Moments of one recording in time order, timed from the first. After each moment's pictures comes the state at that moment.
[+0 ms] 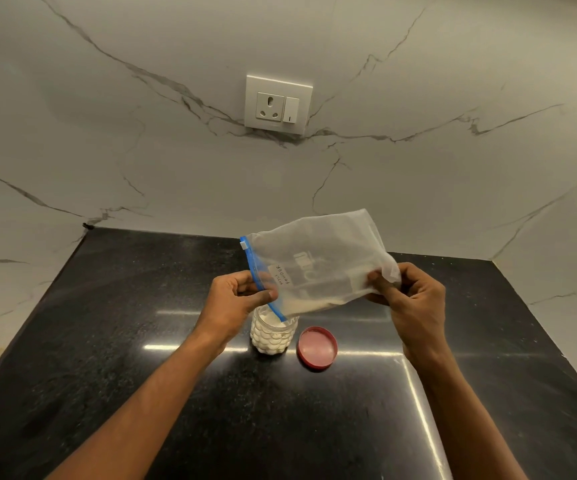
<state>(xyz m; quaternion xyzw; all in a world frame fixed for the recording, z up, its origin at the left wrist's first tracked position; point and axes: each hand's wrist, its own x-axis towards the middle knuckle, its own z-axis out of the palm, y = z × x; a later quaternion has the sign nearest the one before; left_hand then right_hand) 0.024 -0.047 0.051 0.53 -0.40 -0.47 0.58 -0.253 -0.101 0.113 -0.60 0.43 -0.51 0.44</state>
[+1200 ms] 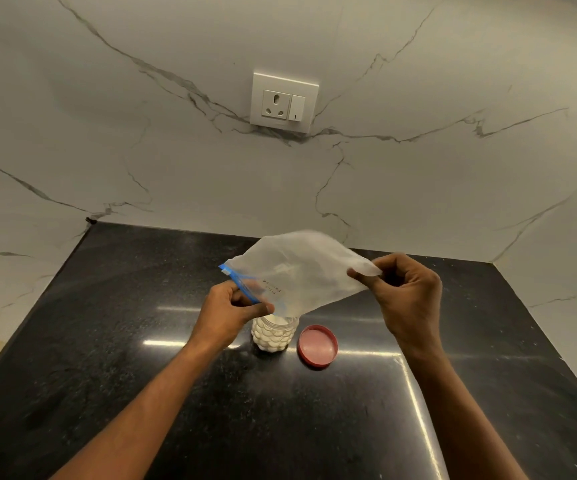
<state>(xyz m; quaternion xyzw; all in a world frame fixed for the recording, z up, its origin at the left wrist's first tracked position) 0.031 -0.034 0.029 0.61 -0.42 -0.42 0.52 -0.234 -0.096 0.134 -0.71 0.43 -0.49 0.27</state>
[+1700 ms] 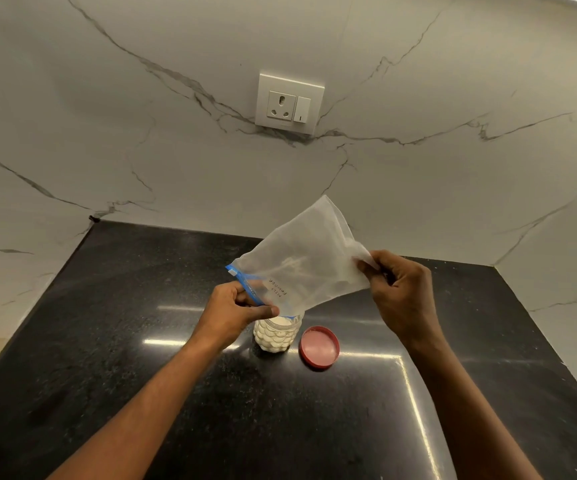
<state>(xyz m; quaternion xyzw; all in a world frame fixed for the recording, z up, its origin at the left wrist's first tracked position) 0.034 -0.033 0.031 0.60 -0.41 -0.46 0.51 -0.224 -0.100 0.145 -0.78 0.43 -0.42 0.20</state>
